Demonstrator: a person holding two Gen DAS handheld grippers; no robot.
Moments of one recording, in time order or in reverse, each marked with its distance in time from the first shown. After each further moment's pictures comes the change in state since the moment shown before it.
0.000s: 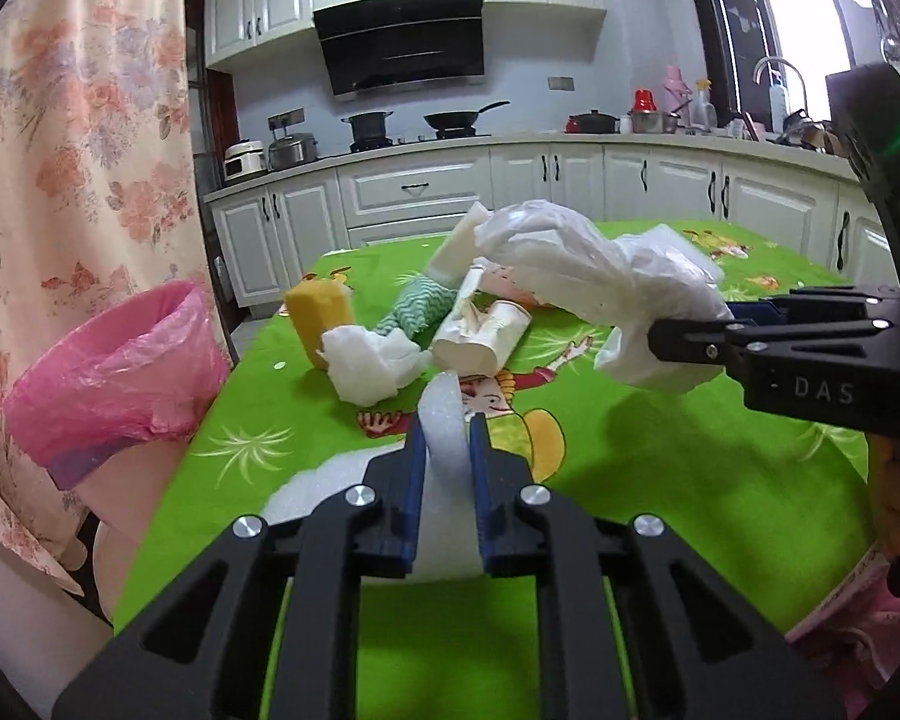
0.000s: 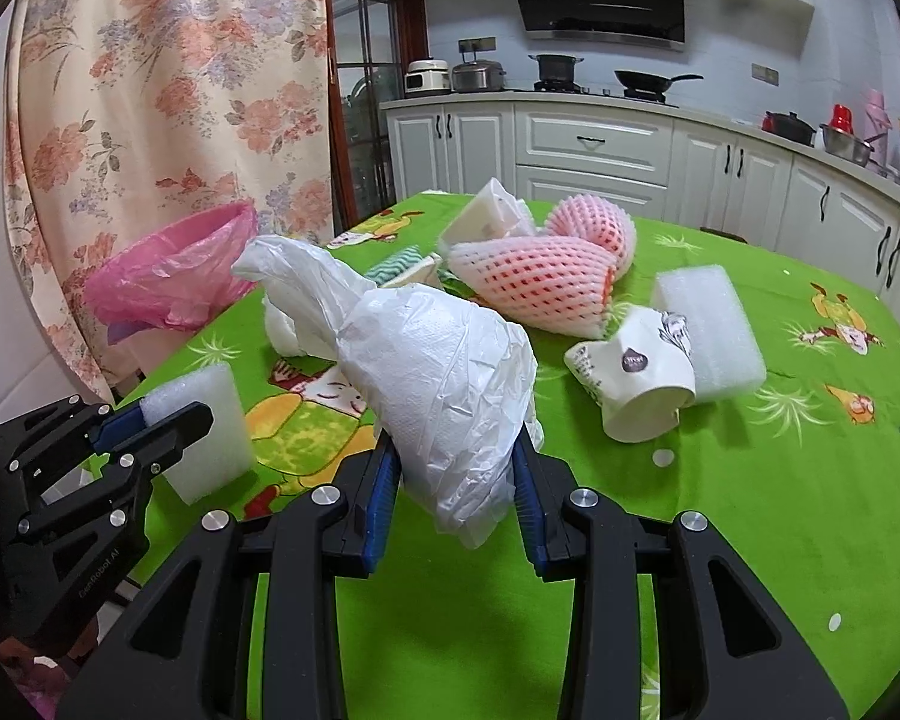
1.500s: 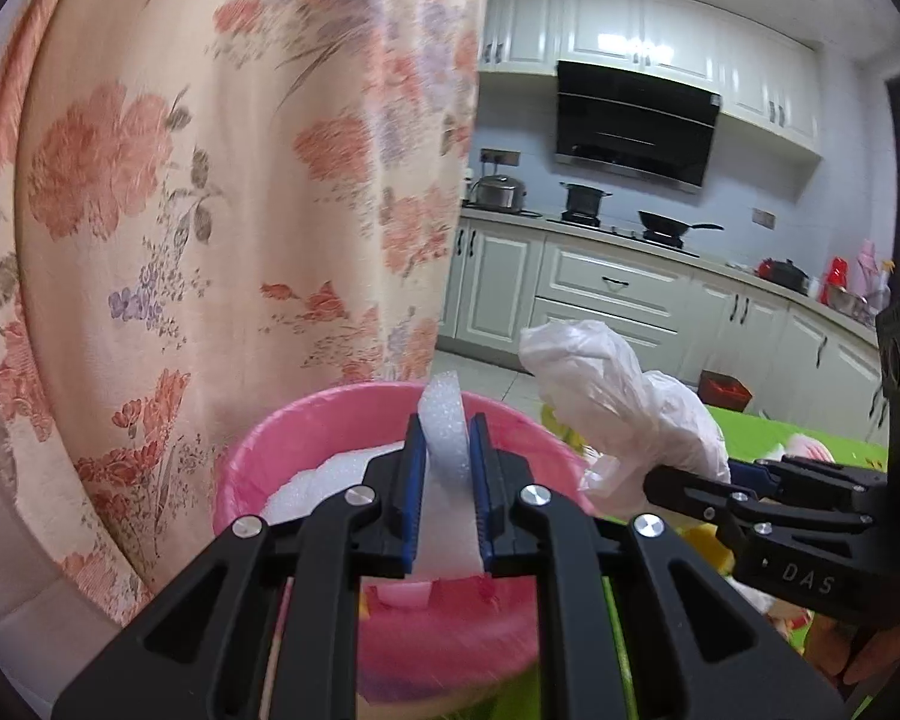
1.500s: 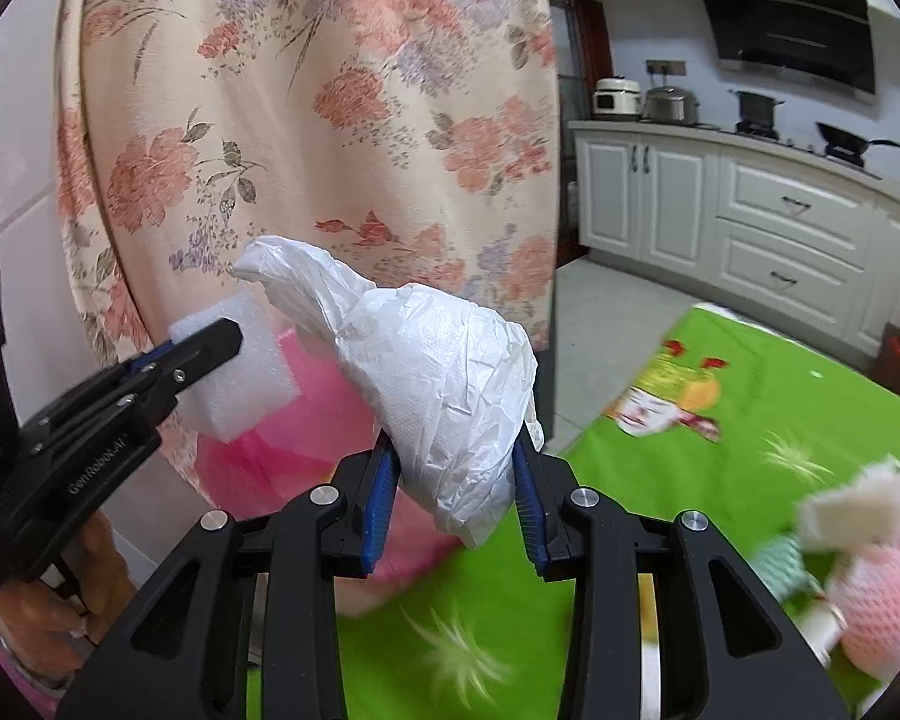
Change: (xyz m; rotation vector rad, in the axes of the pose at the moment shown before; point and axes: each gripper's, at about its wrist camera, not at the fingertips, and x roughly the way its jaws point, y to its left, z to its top) left arm 0.001 0.276 0.081 -0.391 -0.121 0.297; right arm 0.138 0.194 0.169 -0.167 -0.009 0.387
